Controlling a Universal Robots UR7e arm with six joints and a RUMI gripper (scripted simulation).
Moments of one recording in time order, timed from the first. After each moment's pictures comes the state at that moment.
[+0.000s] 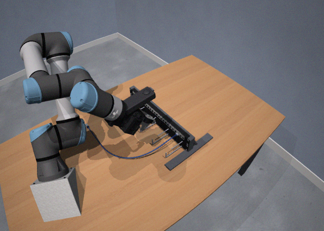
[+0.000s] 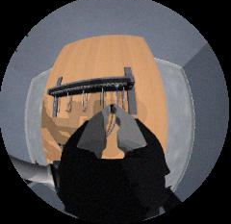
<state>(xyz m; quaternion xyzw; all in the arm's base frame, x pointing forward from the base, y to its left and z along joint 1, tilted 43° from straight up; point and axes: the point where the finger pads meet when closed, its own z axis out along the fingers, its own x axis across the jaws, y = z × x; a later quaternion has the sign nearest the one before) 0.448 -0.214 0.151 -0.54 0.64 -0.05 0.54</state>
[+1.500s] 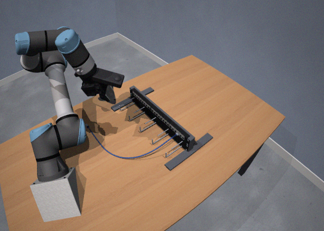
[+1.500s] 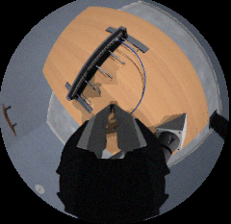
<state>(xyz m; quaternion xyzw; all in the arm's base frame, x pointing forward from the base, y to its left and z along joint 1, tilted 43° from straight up) 0.340 -0.117 0.257 -0.33 0.84 0.23 0.37</state>
